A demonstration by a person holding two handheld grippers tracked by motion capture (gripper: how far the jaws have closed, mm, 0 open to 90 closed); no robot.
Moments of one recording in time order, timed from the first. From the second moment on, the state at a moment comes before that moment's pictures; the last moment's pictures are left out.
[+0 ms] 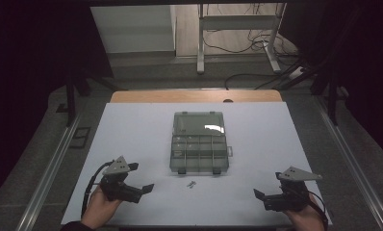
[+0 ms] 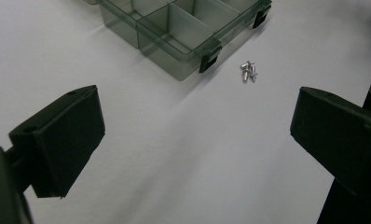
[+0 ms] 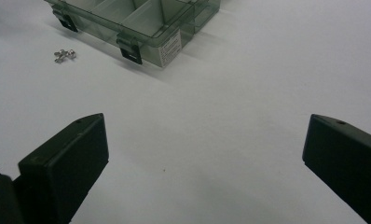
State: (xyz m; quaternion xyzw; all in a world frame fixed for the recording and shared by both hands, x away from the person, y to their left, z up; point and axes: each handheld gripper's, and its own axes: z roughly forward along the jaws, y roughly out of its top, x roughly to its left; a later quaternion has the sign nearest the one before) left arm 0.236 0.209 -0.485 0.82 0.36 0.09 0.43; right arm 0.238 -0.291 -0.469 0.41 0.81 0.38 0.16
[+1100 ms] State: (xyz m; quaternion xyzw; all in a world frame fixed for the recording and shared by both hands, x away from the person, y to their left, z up) left arm 0.261 0.148 -0.488 0.86 0.34 0.05 0.37; right arm 0.238 -0.291 -0.469 0.41 0.82 0.37 0.16
